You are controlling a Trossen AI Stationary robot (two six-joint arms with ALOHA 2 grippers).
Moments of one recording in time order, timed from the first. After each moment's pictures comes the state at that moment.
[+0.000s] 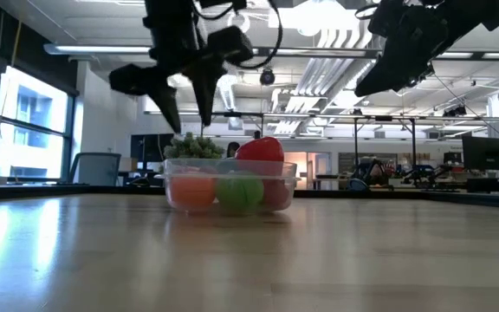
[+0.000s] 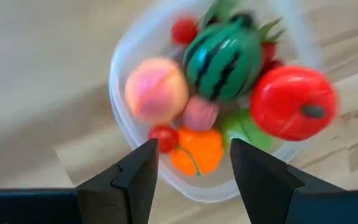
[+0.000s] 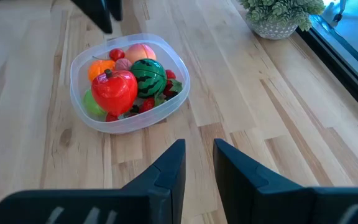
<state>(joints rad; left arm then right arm) 0.07 1.73 1.34 -0.94 -0.08 -1.30 -0.10 0.92 0.64 -0.33 0.08 0.07</state>
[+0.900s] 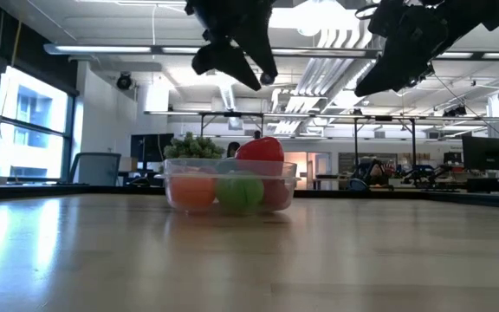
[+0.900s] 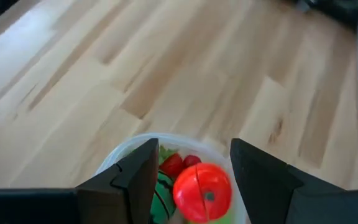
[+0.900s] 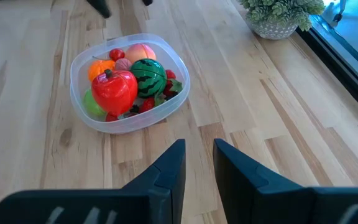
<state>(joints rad) 0.07 1.73 1.45 -0.63 -0.26 -0.53 -0.10 0.92 0.64 -0.33 0.08 0.07</state>
